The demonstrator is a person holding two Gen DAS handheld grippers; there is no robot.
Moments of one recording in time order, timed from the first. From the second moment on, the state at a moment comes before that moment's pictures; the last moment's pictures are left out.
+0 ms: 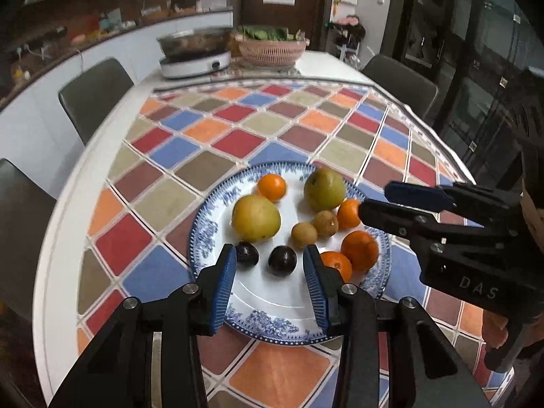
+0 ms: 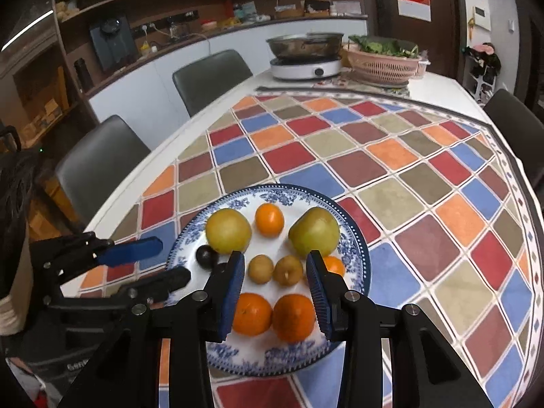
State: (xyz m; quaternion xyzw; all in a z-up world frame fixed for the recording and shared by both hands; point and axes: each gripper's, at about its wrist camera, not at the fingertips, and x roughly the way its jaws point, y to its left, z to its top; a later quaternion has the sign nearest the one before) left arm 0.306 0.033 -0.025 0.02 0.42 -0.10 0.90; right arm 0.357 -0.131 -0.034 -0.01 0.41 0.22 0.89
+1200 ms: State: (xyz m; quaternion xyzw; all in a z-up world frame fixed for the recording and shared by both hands) left arm 0.091 0.029 0.049 0.02 0.28 -0.06 0.96; right arm 0.121 -0.175 0.034 -0.01 0.27 0.15 0.95
